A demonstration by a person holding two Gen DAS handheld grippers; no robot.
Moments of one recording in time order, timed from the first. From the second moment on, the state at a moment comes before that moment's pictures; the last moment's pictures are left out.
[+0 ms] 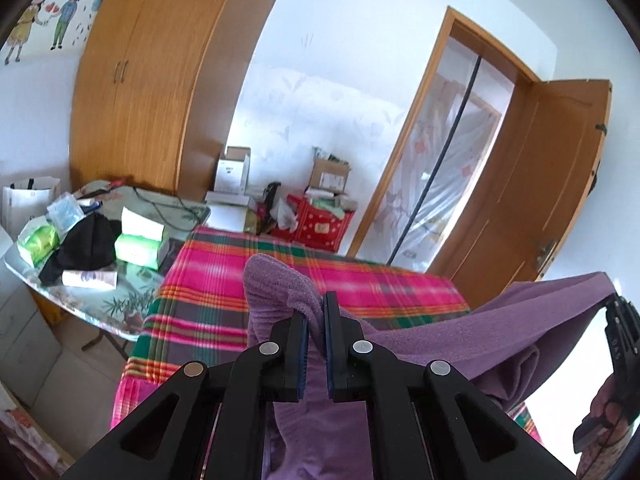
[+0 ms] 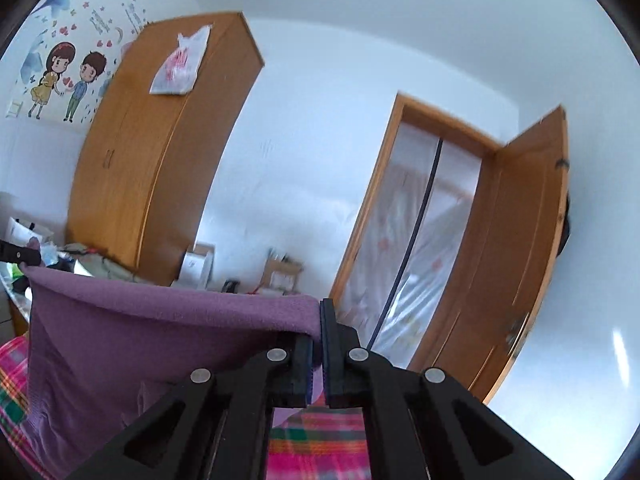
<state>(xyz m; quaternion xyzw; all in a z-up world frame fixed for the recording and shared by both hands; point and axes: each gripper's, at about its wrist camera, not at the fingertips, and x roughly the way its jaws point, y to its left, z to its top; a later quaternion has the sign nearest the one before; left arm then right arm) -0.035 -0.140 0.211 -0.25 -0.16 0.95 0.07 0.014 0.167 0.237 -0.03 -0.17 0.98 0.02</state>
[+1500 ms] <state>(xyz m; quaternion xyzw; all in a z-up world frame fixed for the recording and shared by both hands) -0.224 -0.177 0.076 -0.43 -0.15 0.89 -0.04 -0.216 0.091 0.041 -0.33 -0.32 0.89 0.04</state>
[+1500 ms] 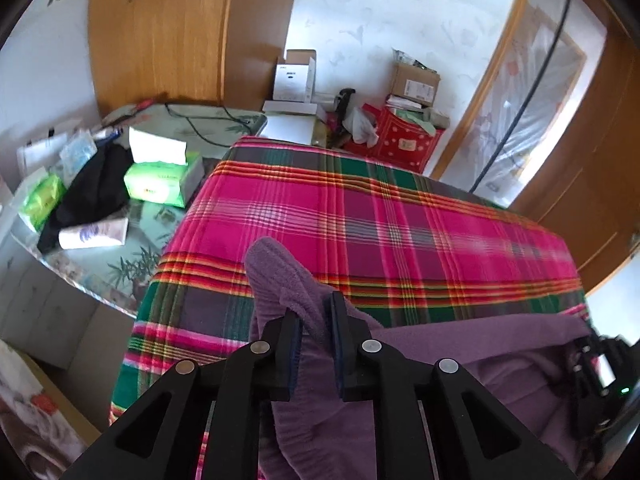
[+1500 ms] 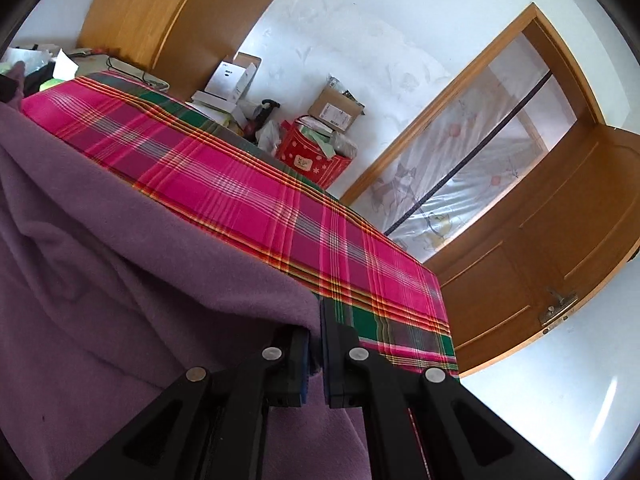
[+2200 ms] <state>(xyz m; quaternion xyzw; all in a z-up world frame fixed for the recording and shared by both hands) -0.155 -0.209 0.101 -0.46 -0.14 0.88 -0.01 -0.203 0.127 0.105 -0.41 -0.19 0.89 -0.05</state>
